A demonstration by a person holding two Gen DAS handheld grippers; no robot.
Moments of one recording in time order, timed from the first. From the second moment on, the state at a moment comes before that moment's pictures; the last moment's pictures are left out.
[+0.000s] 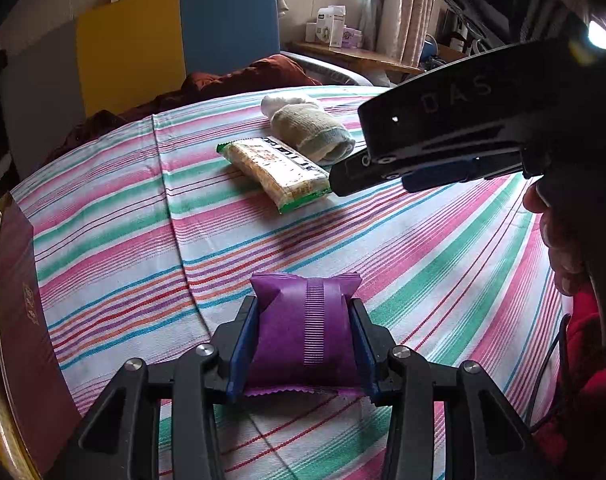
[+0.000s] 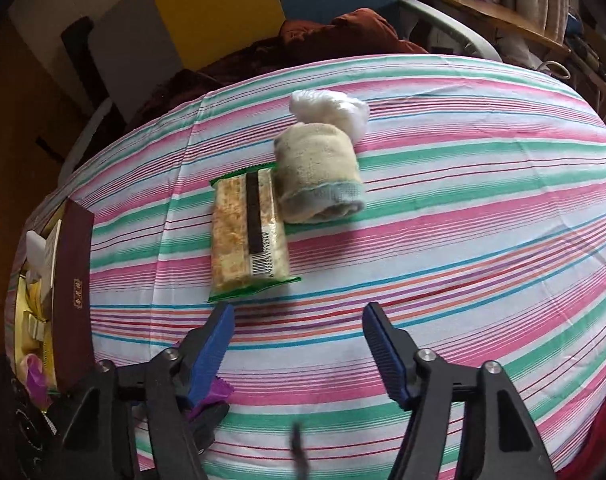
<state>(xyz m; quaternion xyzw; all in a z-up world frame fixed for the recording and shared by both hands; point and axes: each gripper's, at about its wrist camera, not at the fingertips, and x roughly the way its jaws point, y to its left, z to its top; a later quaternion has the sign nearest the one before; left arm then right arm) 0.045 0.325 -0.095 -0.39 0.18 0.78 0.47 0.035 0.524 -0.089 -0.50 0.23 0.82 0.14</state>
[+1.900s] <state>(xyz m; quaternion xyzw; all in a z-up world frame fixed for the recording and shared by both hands) 0.045 0.327 -0.098 -0.37 0.19 0.78 0.46 0.035 0.498 -0.112 -0.57 0.08 0.81 0.09</state>
